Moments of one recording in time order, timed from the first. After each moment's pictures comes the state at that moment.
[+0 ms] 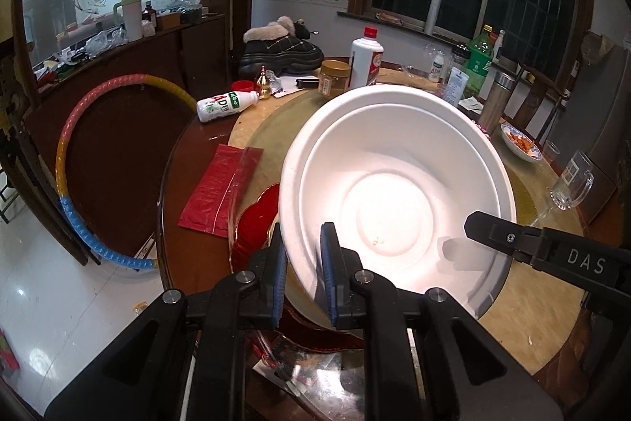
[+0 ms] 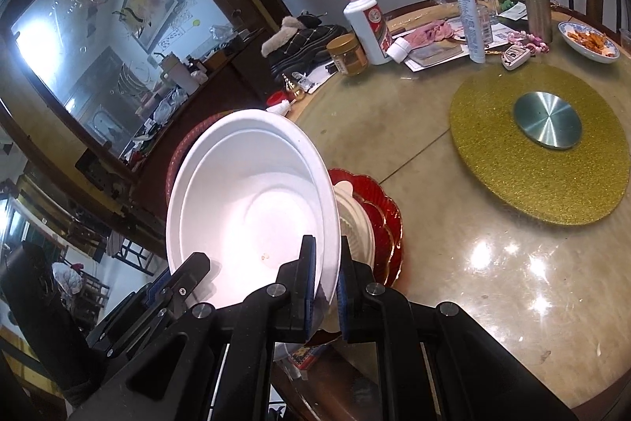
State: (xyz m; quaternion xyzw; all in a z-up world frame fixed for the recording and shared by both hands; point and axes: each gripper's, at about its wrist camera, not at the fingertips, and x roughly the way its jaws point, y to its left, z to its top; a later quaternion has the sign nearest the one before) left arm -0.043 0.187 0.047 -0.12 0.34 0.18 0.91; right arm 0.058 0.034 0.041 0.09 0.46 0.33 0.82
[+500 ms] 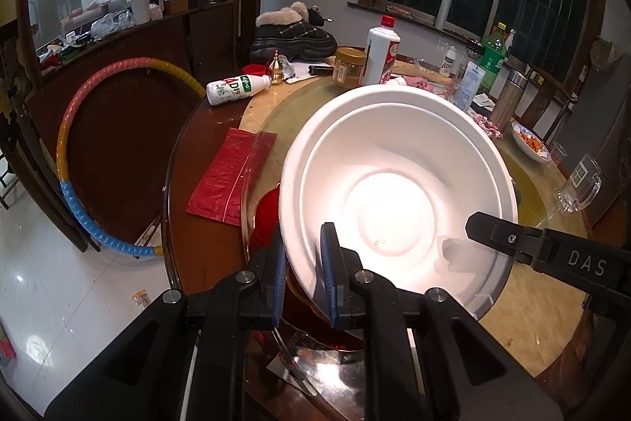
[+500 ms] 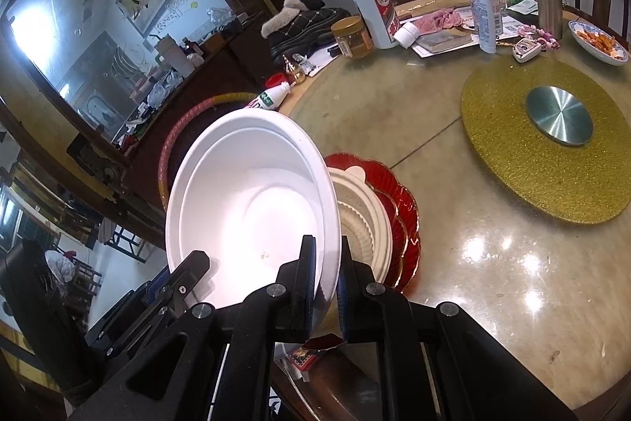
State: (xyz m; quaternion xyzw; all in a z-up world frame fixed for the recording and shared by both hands) left arm -0.044 0.209 0.033 -0.14 0.36 0.19 0.90; right arm 0.058 0.060 0.027 0.06 0.48 0.33 0.81
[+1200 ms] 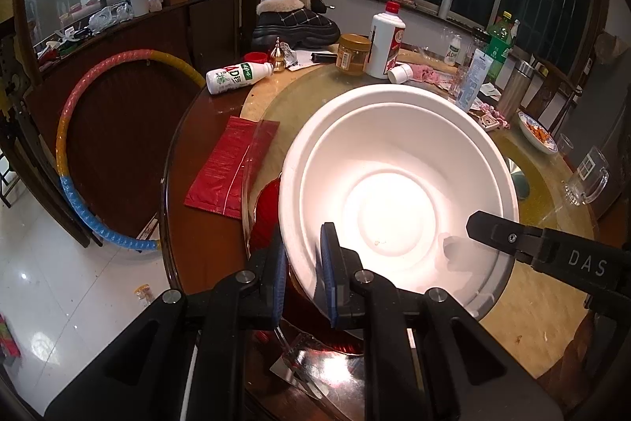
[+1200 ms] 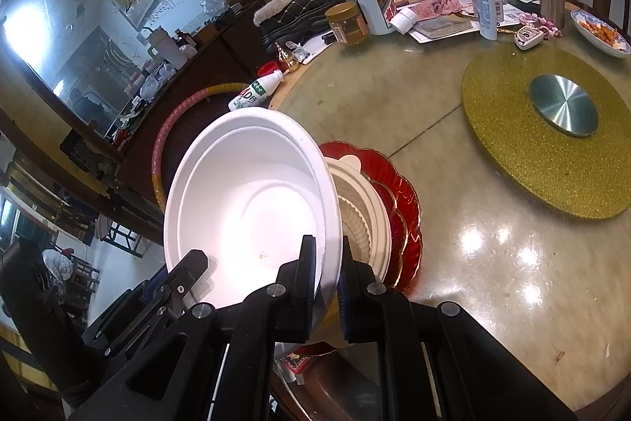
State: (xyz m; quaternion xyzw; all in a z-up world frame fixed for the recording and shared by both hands) left arm -0.035 0.211 0.021 -0.13 0.38 0.19 0.90; right arm 0.063 0.067 0.014 0.06 0.49 0.32 0.81
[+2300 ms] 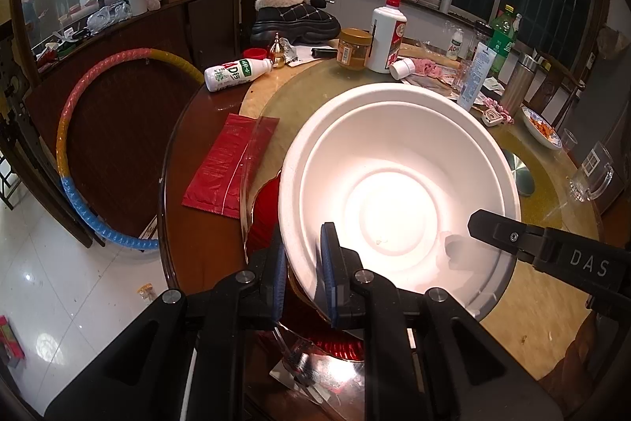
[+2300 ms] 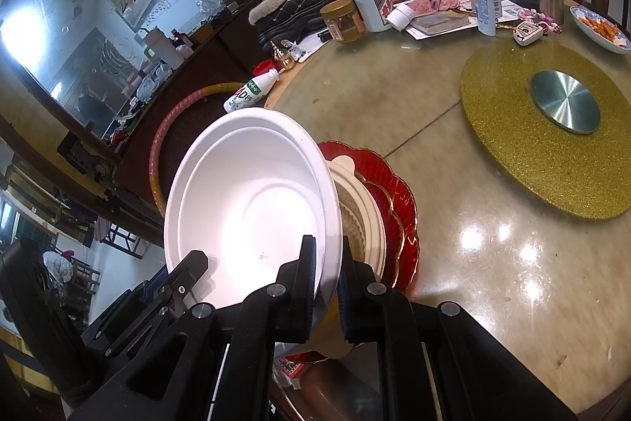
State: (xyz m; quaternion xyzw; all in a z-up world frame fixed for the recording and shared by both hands) left arm -0.029 0.214 0.014 -0.13 0.39 0.19 0.89; right arm 0.070 0.068 0.007 0.06 0.50 0.32 0.81
